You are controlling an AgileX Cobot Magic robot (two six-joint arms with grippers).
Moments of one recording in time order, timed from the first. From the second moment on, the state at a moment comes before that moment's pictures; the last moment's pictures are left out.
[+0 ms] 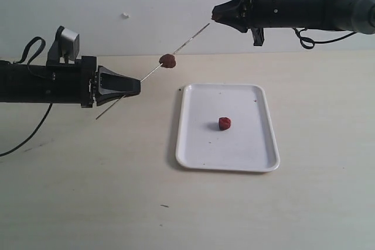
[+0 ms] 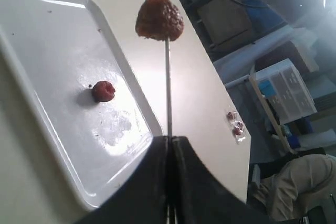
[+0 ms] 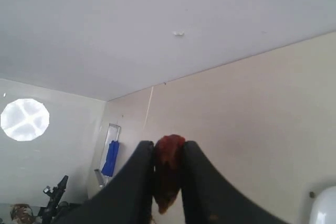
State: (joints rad) left arm -0.09 2.05 -1.10 -1.64 1.21 1.40; right arm -0.09 2.44 -1.98 1.56 0.99 -0.62
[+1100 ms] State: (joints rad) left arm -0.09 2.05 -1.10 -1.66 1.21 1.40; right arm -0.07 2.44 -1.98 1.59 1.08 -0.69
